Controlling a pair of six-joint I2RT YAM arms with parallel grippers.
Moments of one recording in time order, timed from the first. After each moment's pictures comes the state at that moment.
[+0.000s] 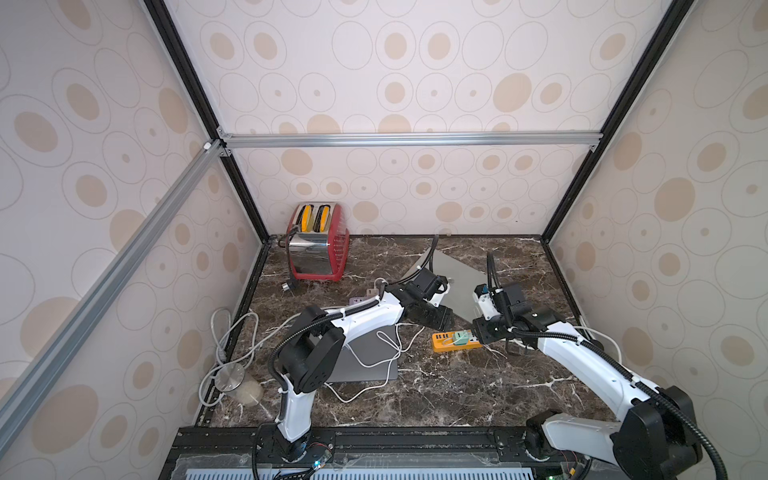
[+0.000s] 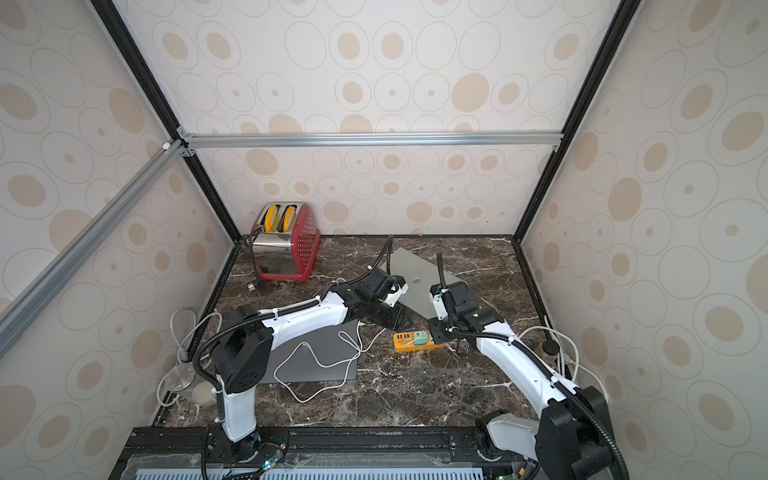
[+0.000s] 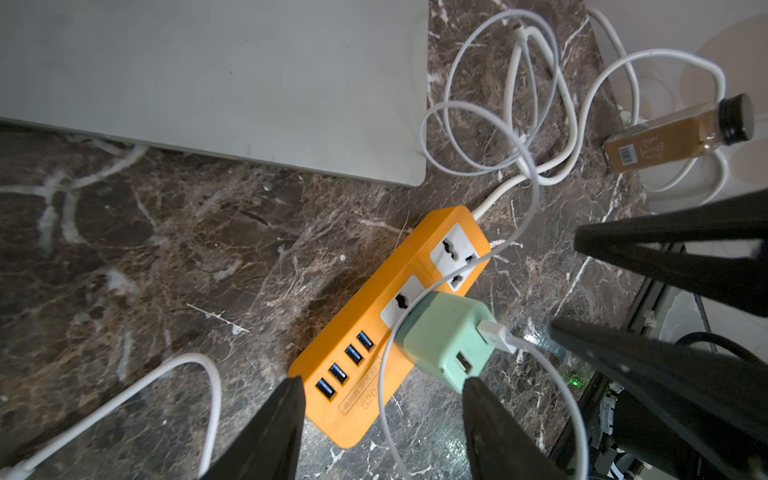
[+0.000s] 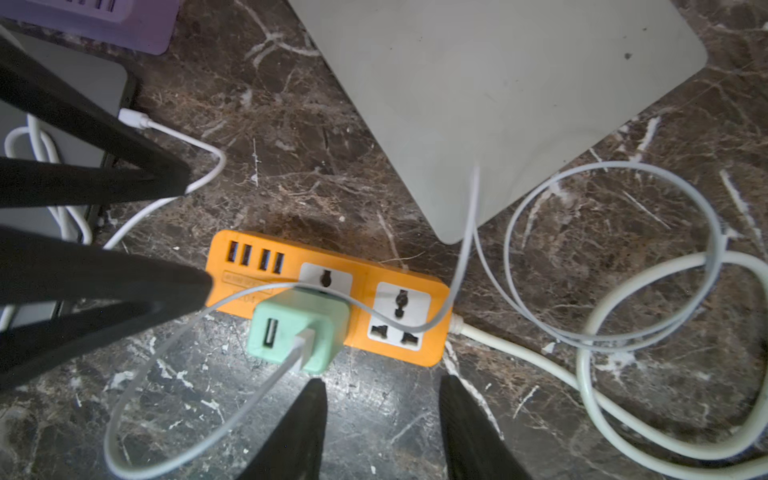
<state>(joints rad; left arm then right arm) -0.83 1.96 1.46 -0.46 0.30 -0.43 0.49 1.22 0.85 -0.68 -0.03 0.05</state>
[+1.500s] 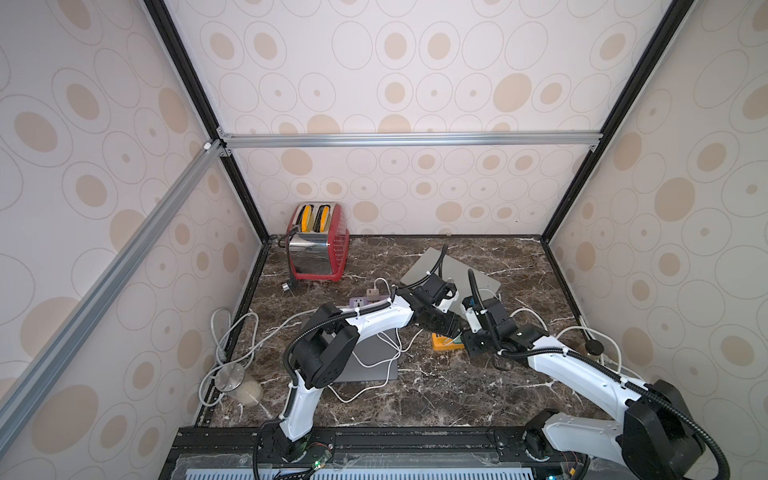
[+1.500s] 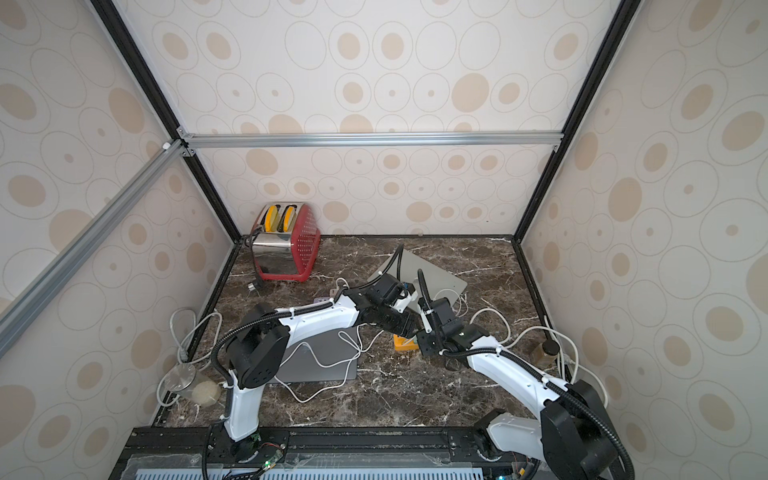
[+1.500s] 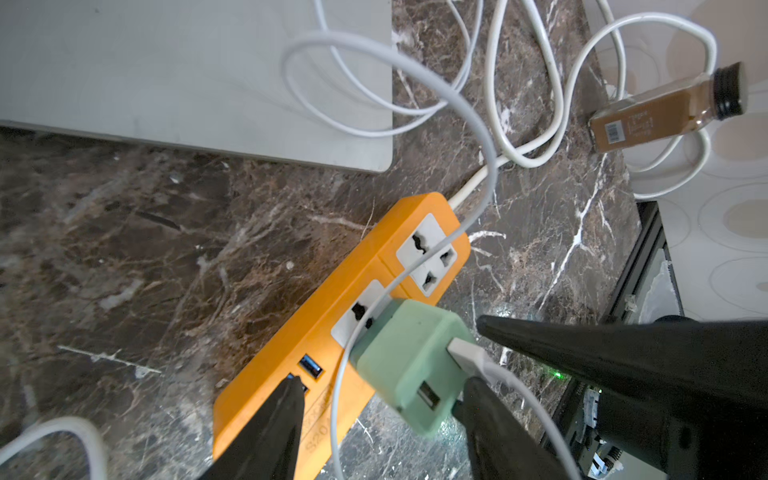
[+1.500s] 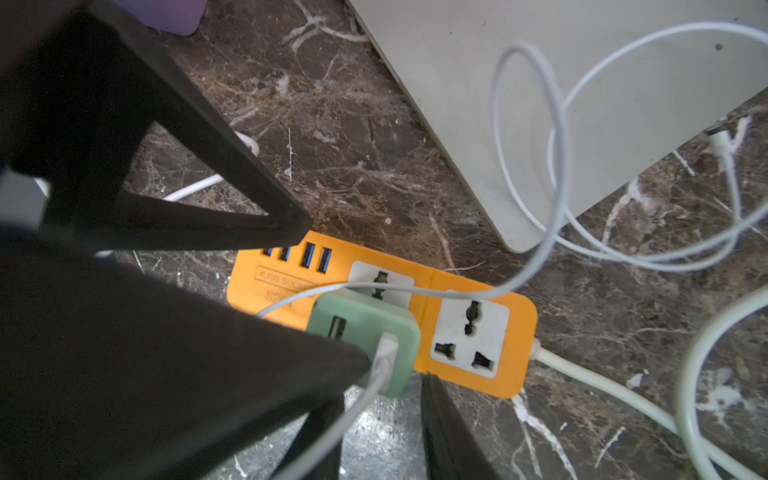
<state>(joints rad) -0.87 2.03 1.50 -0.42 0.36 -0.45 0.63 1.19 0.70 -0.48 0.06 0.15</state>
